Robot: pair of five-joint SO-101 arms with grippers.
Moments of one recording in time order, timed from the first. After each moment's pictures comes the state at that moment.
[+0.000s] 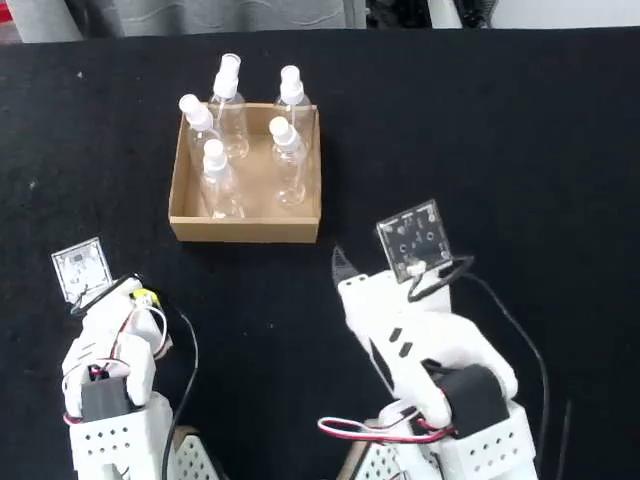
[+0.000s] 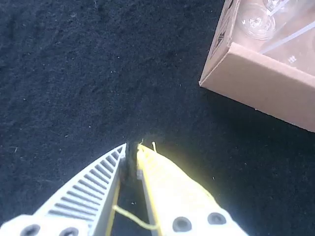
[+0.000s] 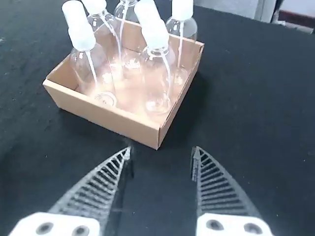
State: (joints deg) left arm -16.1 -104.0 96.1 58.6 7.9; right arm -20.8 -83.0 62.4 63.3 -0.9
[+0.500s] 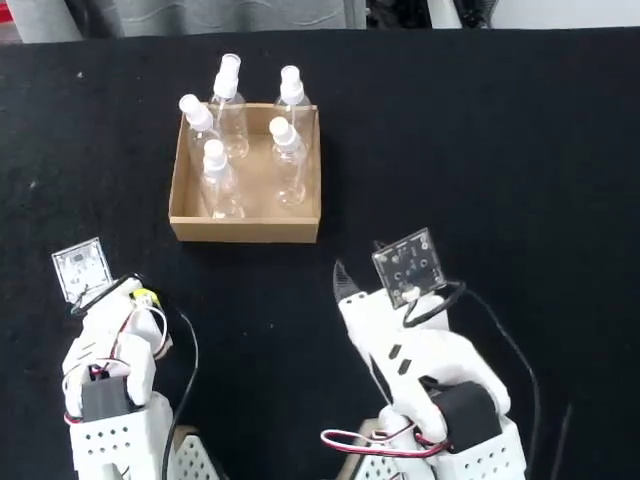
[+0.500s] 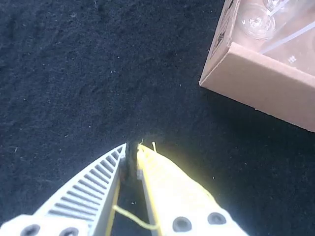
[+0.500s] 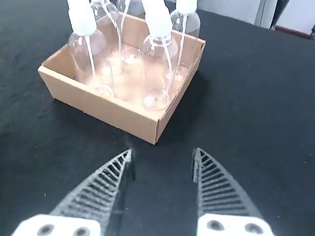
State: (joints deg) left arm -16.1 -104.0 96.1 58.6 7.9; right arm -20.7 -95.5 73.2 63.3 2.7
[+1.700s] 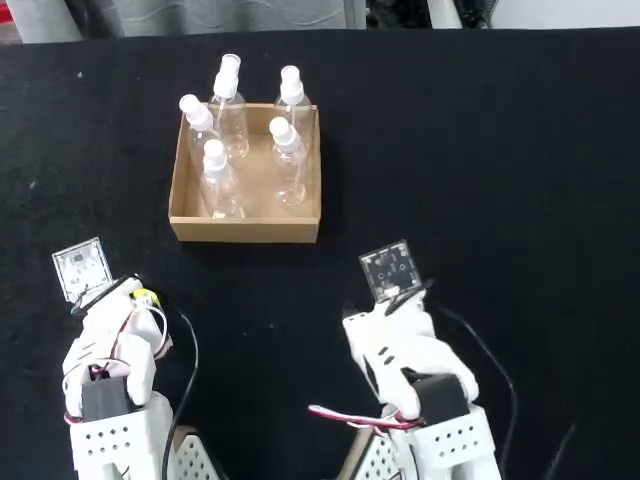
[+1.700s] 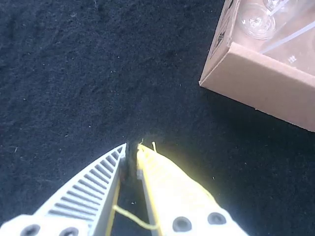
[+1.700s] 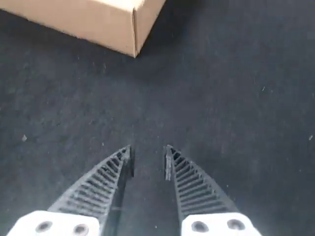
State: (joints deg) left arm -16.1 -104.0 96.1 58.6 7.9; right arm -15.8 -103.1 96.7 63.4 1.4
